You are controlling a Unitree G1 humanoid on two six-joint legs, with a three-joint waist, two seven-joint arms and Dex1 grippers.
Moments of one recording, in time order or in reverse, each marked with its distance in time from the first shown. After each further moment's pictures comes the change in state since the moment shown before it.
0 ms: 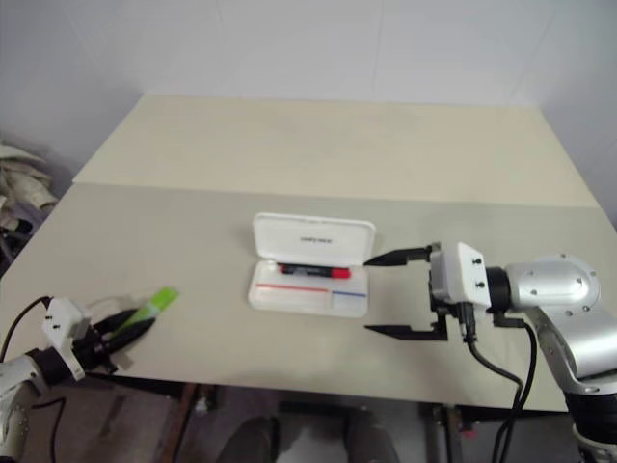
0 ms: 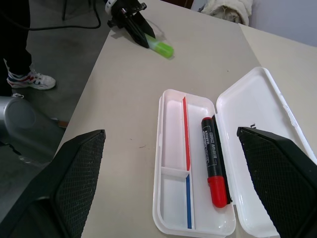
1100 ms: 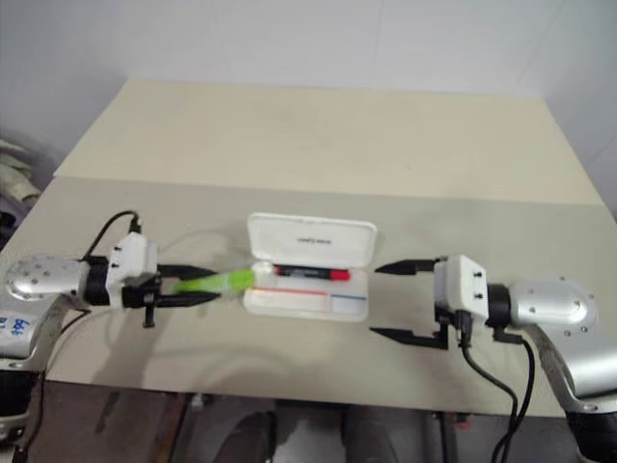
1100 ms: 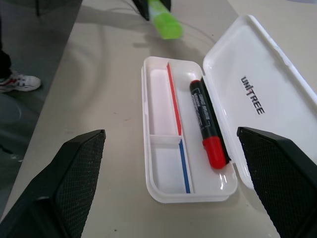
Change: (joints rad) left arm -0.434 0.180 -0.345 -0.295 -0.020 0.188 -0.340; right arm 0.136 0.016 -0.025 -0.007 -0.041 -0.032 -0.088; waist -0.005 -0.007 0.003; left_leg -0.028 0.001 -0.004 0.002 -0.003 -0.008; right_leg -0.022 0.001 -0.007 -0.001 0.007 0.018
